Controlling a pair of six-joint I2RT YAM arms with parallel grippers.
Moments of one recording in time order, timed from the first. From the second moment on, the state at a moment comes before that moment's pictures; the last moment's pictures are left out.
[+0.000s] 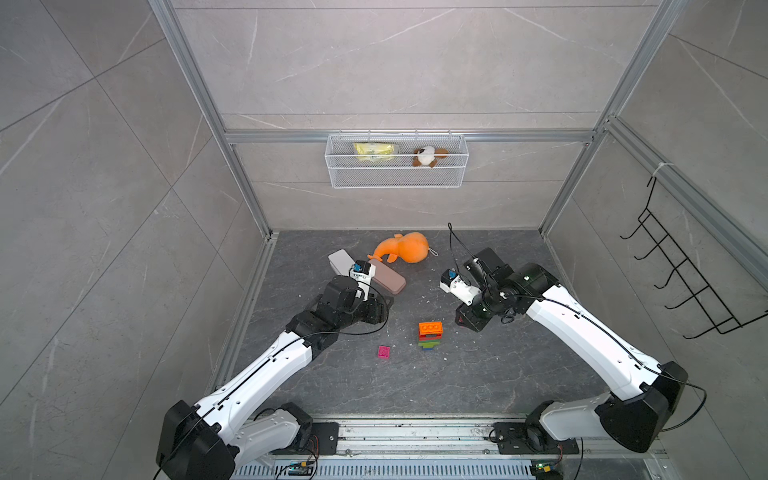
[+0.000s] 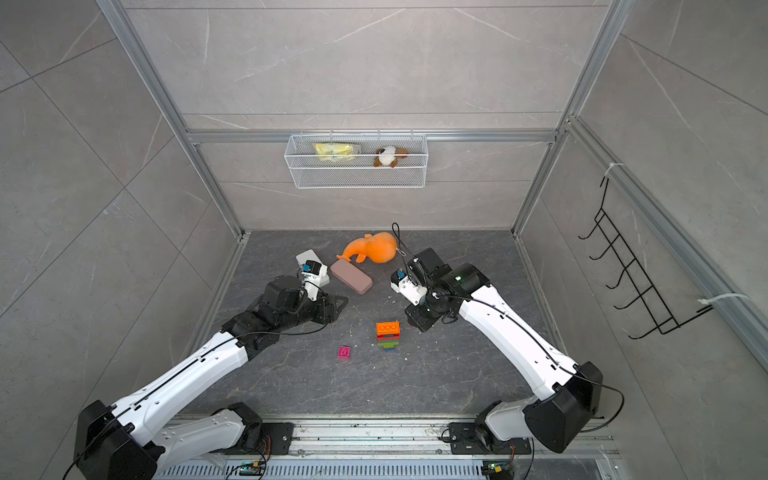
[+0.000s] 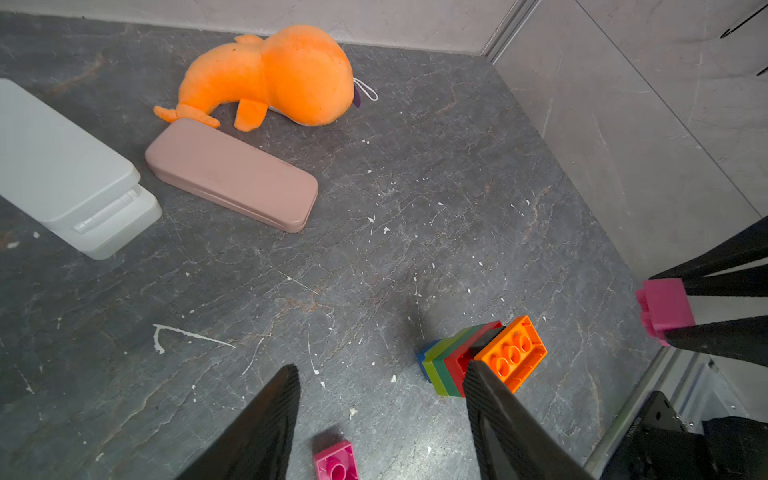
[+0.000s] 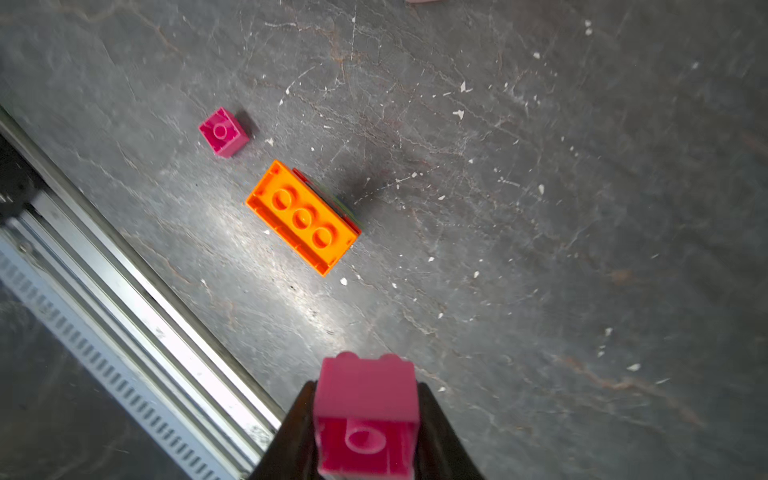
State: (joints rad) left arm -0.62 1.11 0.86 -0.32 0.16 -0.39; right arm 0.60 1.41 1.45 -1.25 -0.08 -0.28
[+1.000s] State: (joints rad) left arm -0.65 1.30 0.81 -0.20 0.48 -0.77; right arm 0.62 1.63 1.56 -1.31 -0.18 -0.97
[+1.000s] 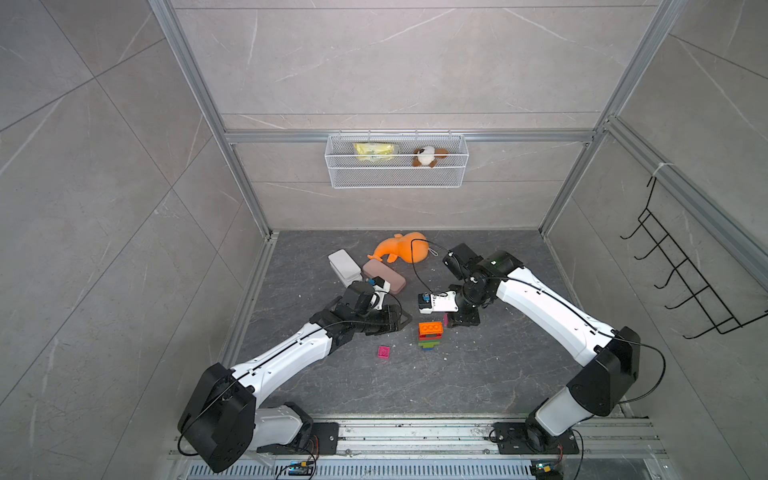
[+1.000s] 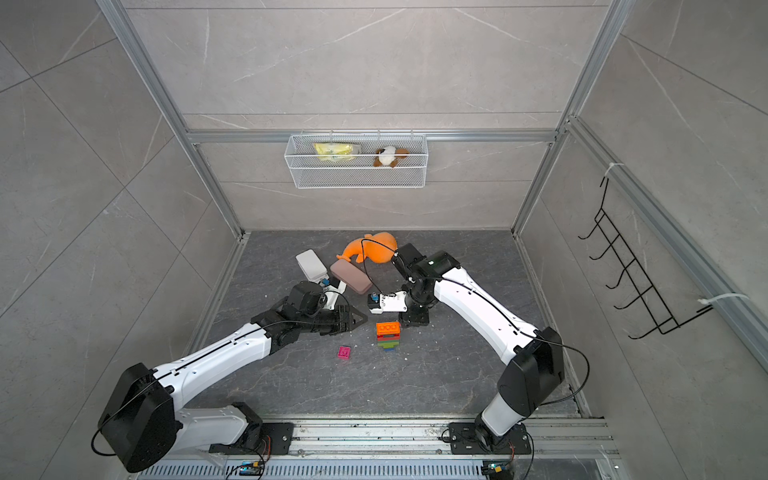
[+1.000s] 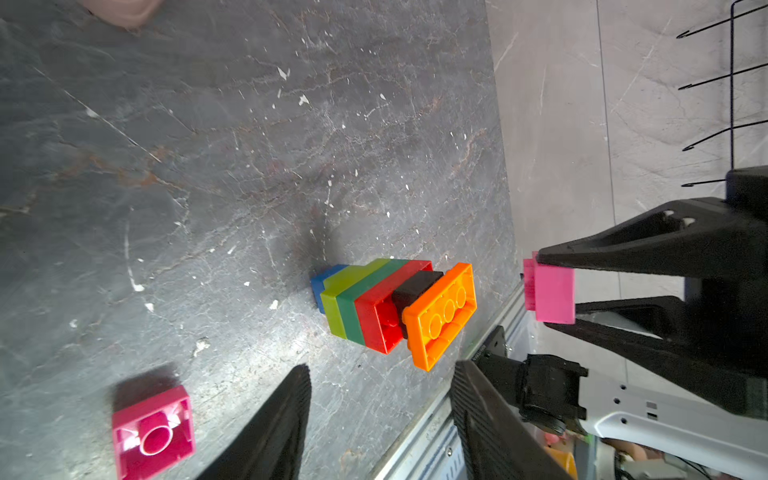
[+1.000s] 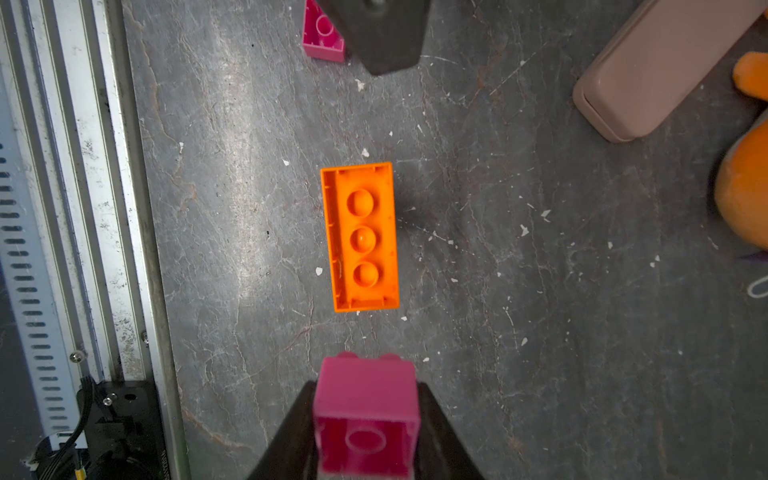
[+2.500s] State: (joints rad) left arm -0.65 1.44 0.66 0.17 0.67 -0.99; right arm 0.65 1.76 1.61 -1.34 -0.17 -1.02
